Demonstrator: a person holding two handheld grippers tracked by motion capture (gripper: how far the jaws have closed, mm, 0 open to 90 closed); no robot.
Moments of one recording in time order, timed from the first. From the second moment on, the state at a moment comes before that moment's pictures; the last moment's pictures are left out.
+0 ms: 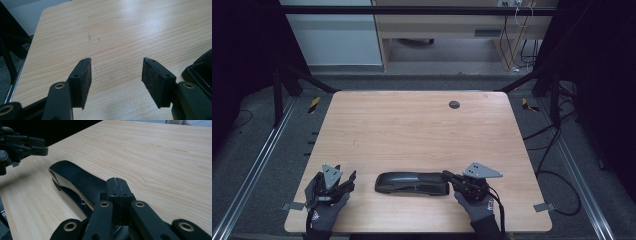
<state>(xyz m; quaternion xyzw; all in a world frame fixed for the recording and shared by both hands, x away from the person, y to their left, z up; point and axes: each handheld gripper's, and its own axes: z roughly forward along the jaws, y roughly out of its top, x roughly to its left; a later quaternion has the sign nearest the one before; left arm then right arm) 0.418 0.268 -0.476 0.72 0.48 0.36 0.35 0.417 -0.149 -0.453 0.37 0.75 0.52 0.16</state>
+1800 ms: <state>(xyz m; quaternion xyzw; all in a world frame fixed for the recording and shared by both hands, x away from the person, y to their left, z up) 0.418 0.269 -0.476 0.72 0.48 0.36 0.35 0.416 -0.145 -0.450 0.37 0.74 0.54 0.17</state>
